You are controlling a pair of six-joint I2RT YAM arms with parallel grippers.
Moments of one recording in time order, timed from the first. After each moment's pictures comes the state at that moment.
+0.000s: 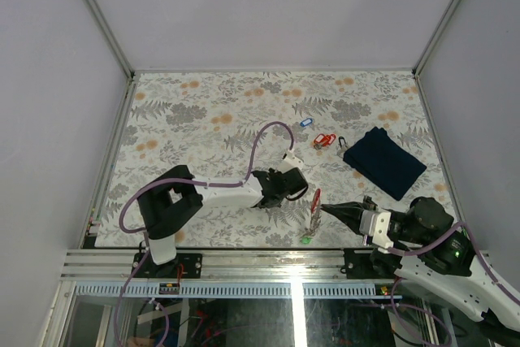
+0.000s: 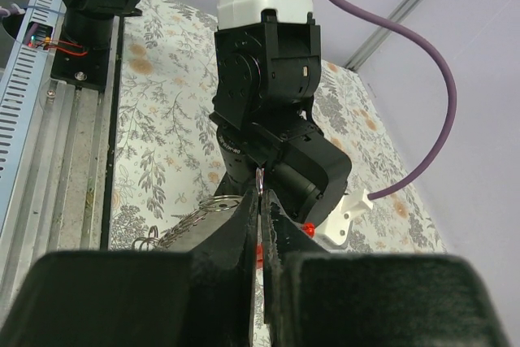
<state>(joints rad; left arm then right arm) -1.08 1.83 1.10 -0.44 -0.47 -0.46 0.96 0.18 0.59 -0.42 -0.39 -0.53</state>
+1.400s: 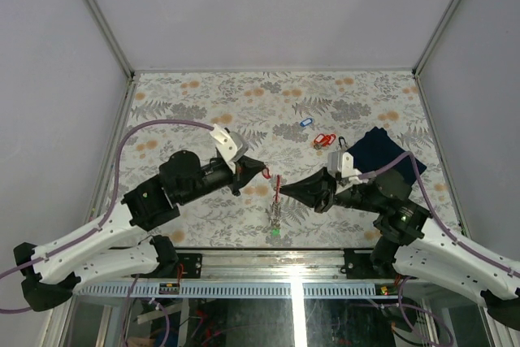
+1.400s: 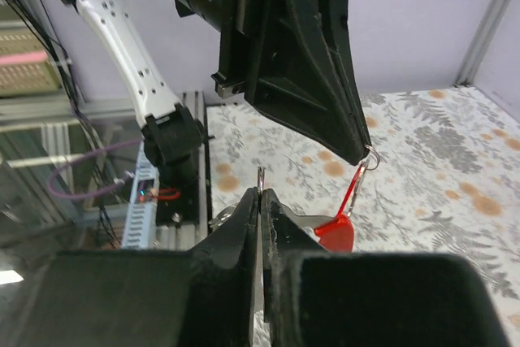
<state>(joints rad) -1.00 0.84 0.88 -0.18 0.02 -0.07 0.96 0.64 0.62 0.16 -0.45 0.03</state>
